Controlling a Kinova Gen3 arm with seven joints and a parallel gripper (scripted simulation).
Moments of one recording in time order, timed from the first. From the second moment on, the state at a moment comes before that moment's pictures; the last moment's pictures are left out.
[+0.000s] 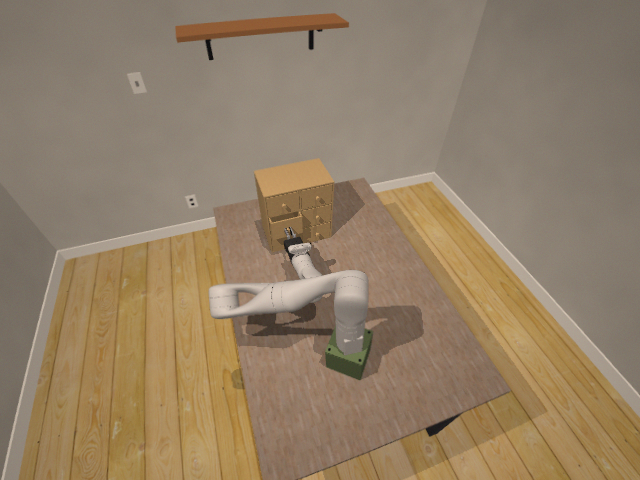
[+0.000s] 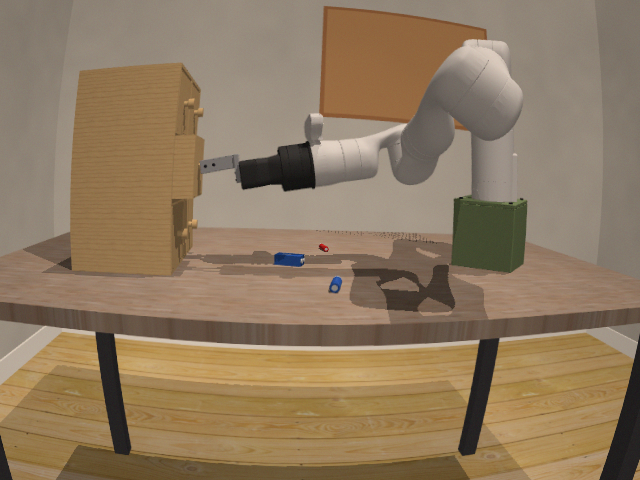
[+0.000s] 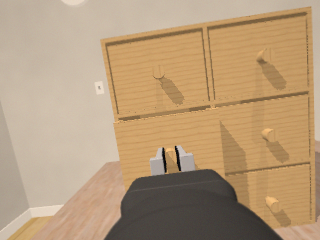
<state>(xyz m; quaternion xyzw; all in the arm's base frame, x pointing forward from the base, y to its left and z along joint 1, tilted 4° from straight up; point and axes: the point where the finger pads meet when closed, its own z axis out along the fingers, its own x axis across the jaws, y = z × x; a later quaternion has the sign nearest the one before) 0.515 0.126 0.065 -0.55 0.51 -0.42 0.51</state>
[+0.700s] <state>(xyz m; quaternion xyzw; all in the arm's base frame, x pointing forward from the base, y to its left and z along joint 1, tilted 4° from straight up) 0.493 0.123 0.064 -0.56 0.51 -0.42 0.51</state>
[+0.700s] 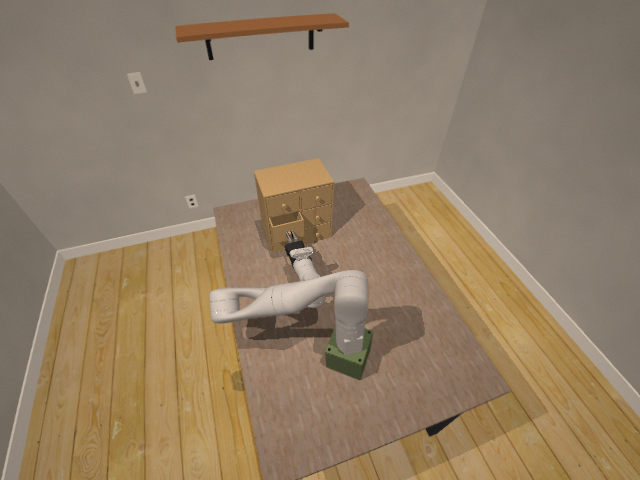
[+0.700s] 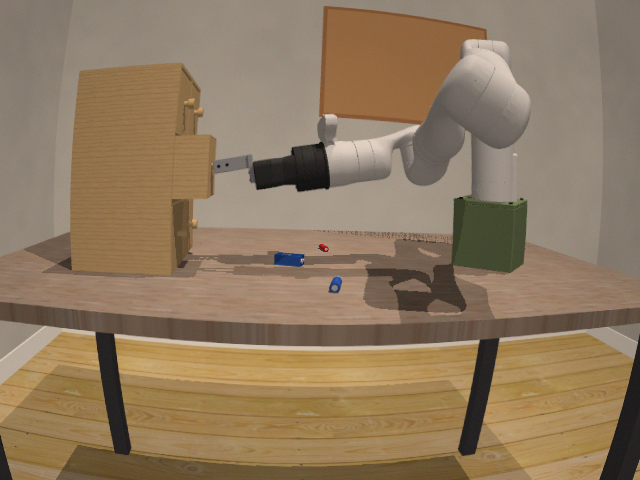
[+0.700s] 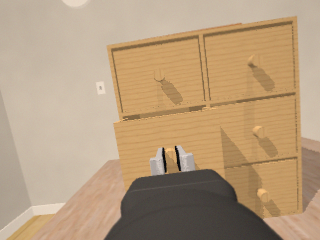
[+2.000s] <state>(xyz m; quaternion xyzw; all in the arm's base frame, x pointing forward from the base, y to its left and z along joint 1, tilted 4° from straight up) 0.480 0.121 0.062 -0.56 0.50 -0.42 0.51</state>
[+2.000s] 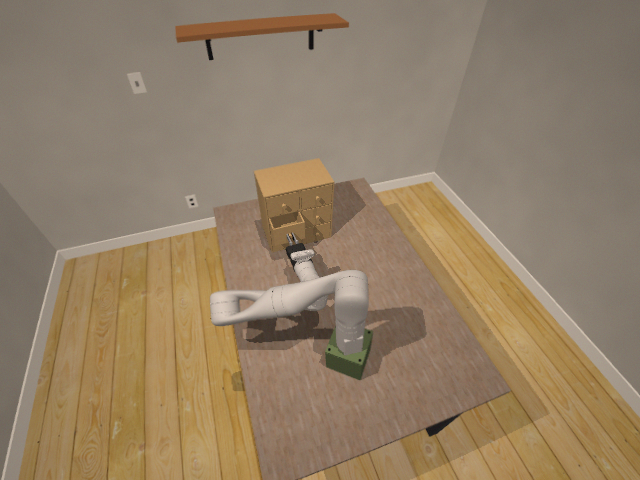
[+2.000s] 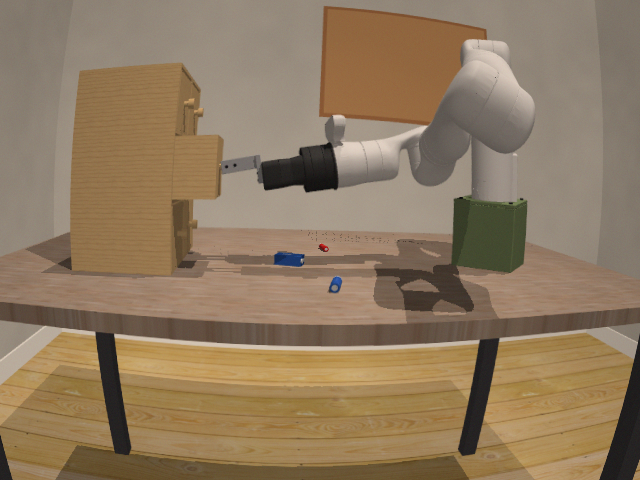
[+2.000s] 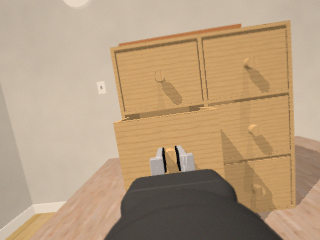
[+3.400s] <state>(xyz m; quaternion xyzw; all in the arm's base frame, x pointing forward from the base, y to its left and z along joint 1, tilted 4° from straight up) 0.431 0.114 0.060 -0.56 0.51 -0.42 0.51</state>
